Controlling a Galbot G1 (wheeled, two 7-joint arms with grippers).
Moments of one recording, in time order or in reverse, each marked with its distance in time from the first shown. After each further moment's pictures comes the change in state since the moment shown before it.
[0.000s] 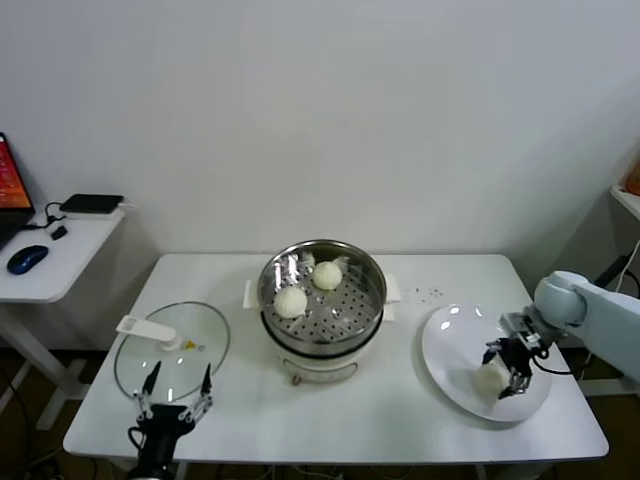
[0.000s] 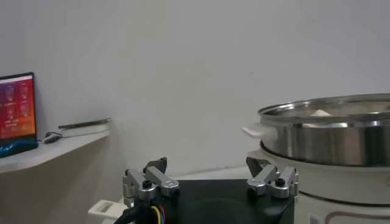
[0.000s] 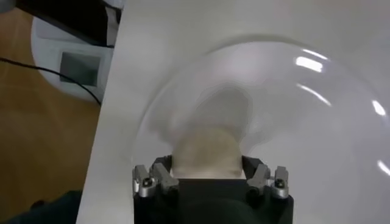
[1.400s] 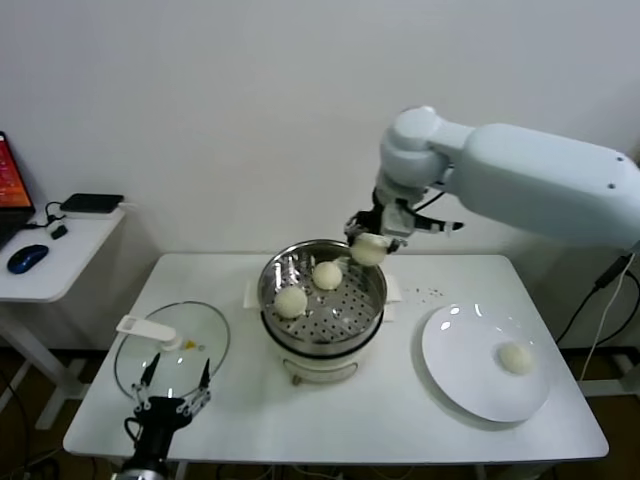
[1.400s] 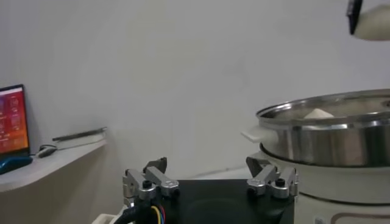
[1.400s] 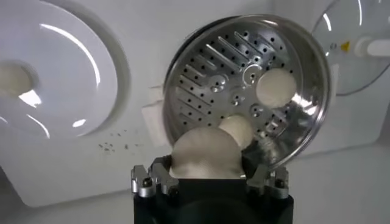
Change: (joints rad) left arm -0.011 0.035 -0.012 -0.023 0.018 0.039 0.016; right arm 0.586 0.504 -0.105 0.254 -0.326 0.438 -0.064
